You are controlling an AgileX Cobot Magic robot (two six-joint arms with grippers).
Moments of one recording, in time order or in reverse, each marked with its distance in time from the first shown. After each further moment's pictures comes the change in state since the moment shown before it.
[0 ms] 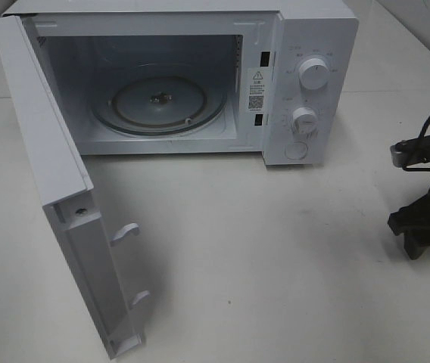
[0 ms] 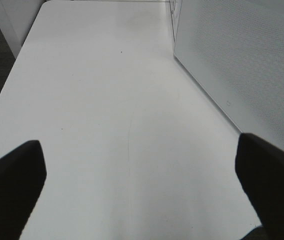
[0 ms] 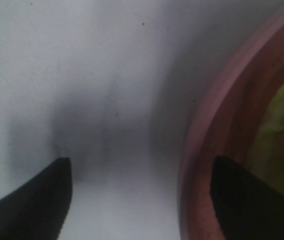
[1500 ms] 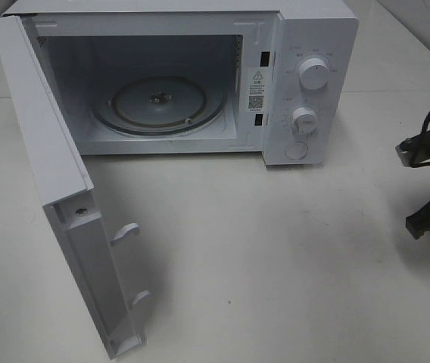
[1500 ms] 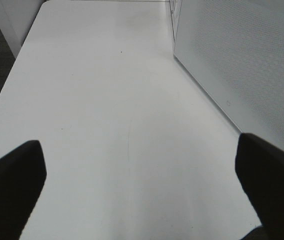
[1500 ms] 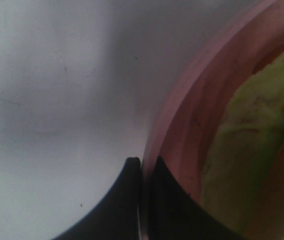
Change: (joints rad) left arm 0.000 0.000 0.000 0.000 0.000 0.000; right arm 0.093 -0.078 0.000 -0.266 0.196 0.234
